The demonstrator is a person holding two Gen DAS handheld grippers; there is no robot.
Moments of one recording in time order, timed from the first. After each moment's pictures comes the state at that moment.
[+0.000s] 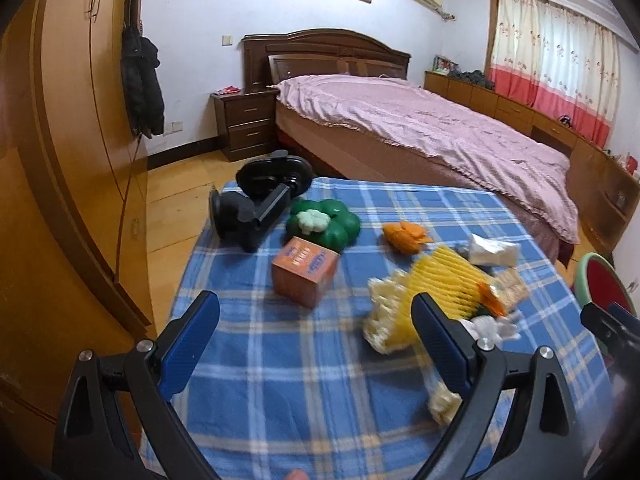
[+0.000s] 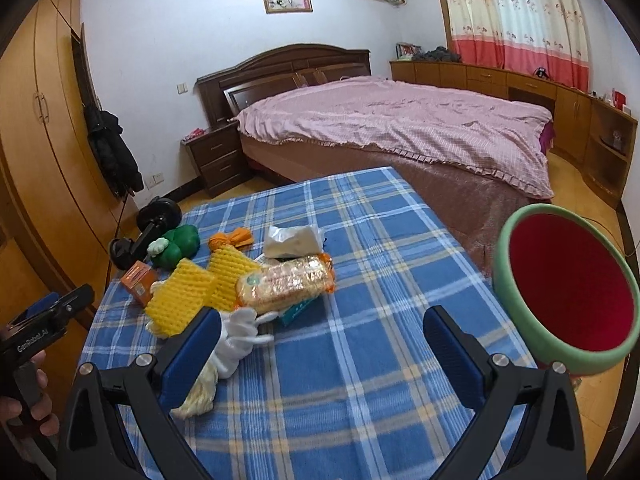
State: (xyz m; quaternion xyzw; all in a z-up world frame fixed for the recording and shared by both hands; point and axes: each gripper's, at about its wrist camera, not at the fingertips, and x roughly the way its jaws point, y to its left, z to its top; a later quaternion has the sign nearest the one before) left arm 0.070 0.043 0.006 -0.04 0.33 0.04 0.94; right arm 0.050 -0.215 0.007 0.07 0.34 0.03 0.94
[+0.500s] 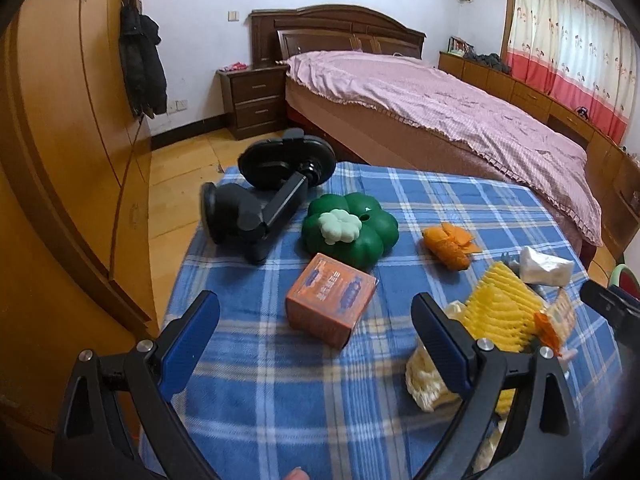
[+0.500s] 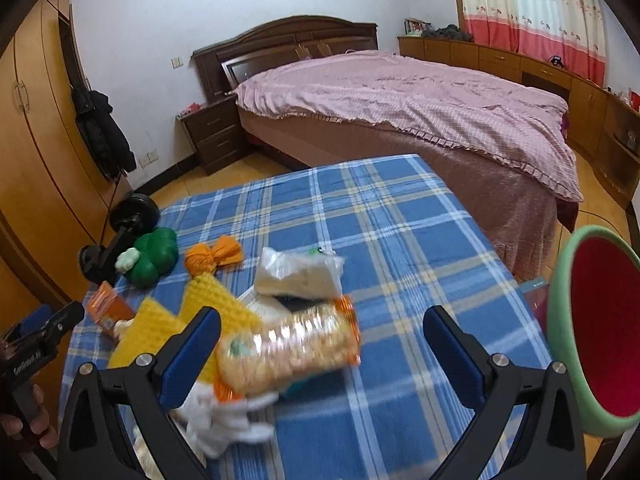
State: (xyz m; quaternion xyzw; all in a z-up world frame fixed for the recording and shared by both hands) left arm 0.140 0.064 -0.026 -0.05 0.37 0.05 0.92; right arm 0.152 -0.194 -0.015 0.06 0.39 0.04 0.92
